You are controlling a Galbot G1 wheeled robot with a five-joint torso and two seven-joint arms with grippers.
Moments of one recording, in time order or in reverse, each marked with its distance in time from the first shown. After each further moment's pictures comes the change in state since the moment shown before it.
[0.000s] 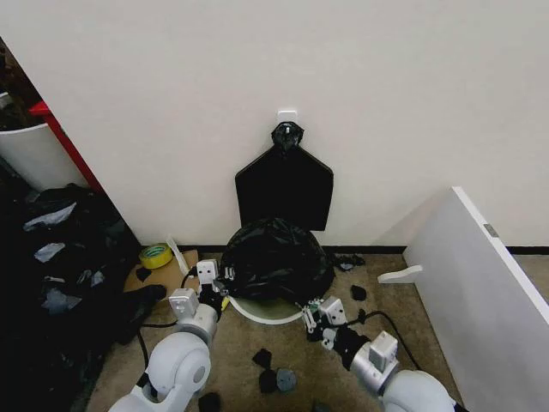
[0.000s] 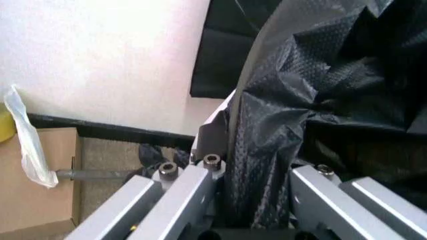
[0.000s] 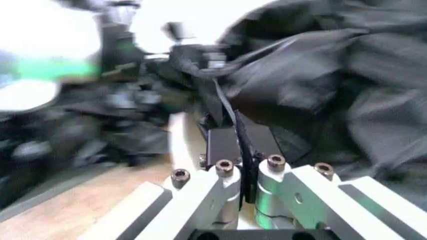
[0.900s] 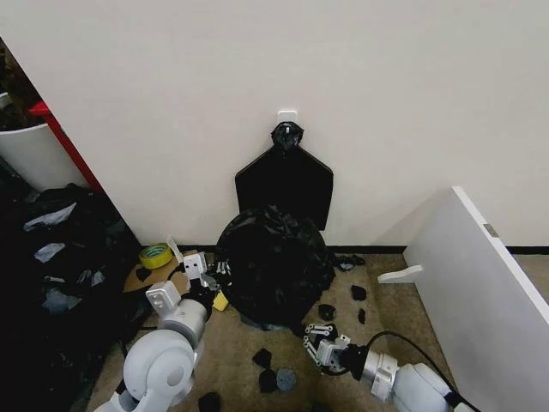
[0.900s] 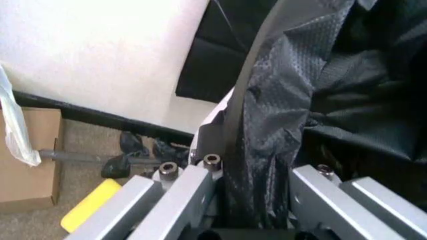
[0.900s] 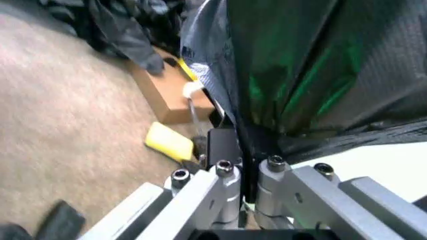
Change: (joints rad) left arm 0.045 0.001 -0.081 -0.141 -0.182 0.100 -0.039; right arm 0.049 0.069 0.090 -0.262 -0.689 0.314 0.027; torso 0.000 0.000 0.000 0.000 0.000
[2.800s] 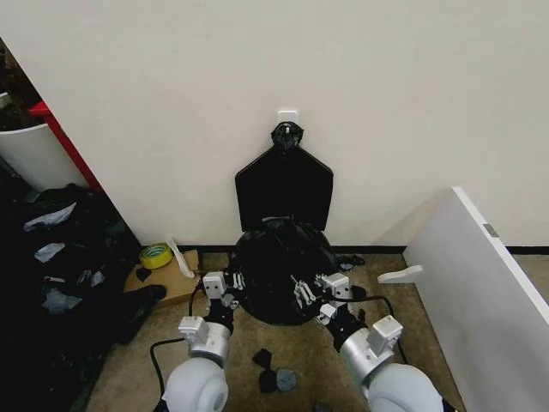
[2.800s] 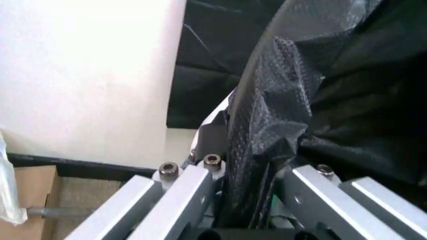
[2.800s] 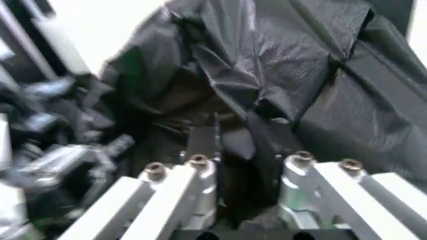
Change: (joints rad) left arm 0.070 -0.106 0.158 0.228 0.477 -0.451 0.140; right arm 0.055 0.040 -0.209 0.445 0.843 -0.669 0.651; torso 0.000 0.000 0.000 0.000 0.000
